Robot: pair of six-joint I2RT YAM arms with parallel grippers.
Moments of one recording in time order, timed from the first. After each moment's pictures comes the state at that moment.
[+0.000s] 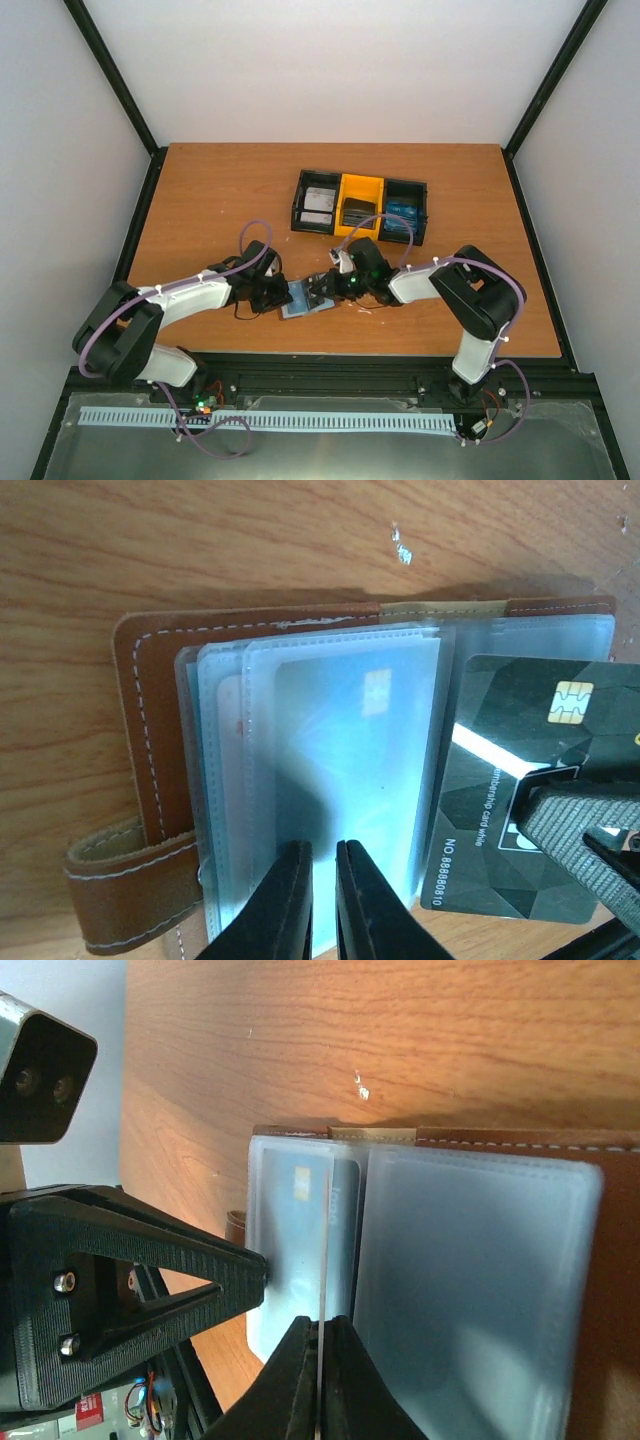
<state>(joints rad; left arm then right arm) -0.60 1.39 0.60 -0.31 0.30 -0.95 0.72 1.77 0.68 0.38 -0.63 0.86</state>
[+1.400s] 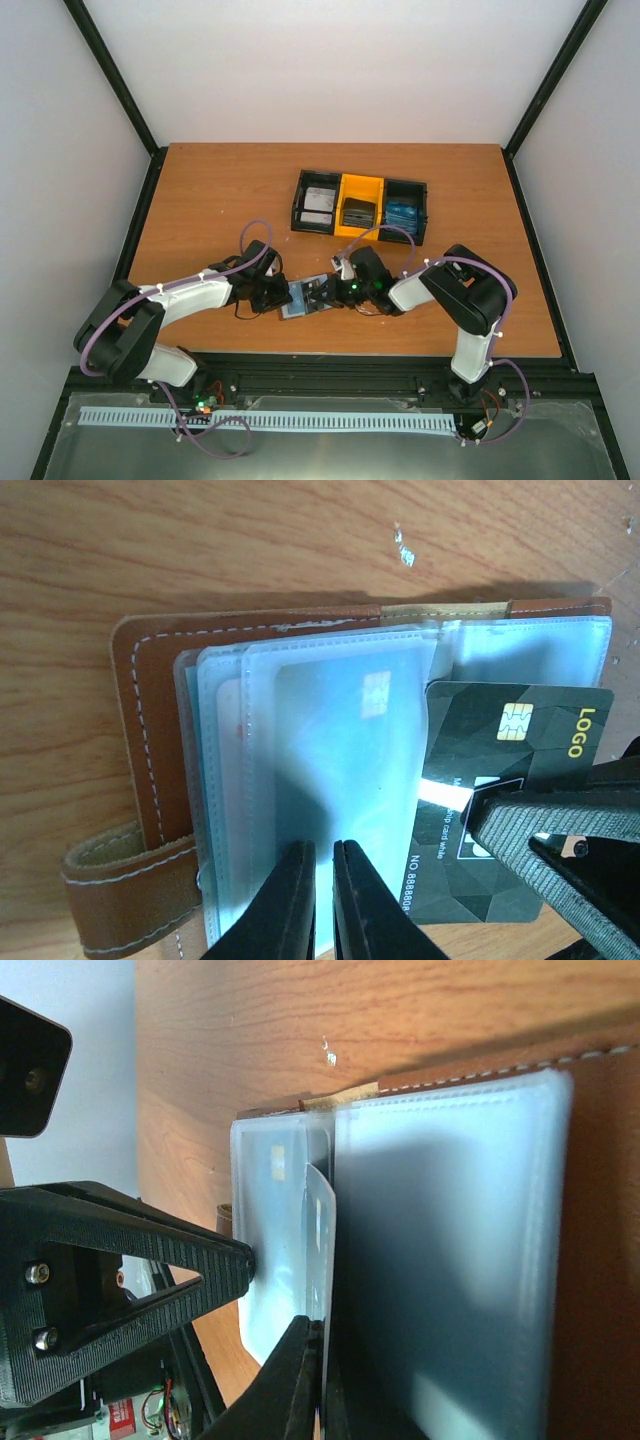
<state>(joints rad) -0.60 1.41 0.61 -0.31 0.30 -0.95 0.74 1.83 0.61 0.58 -0.63 0.97</state>
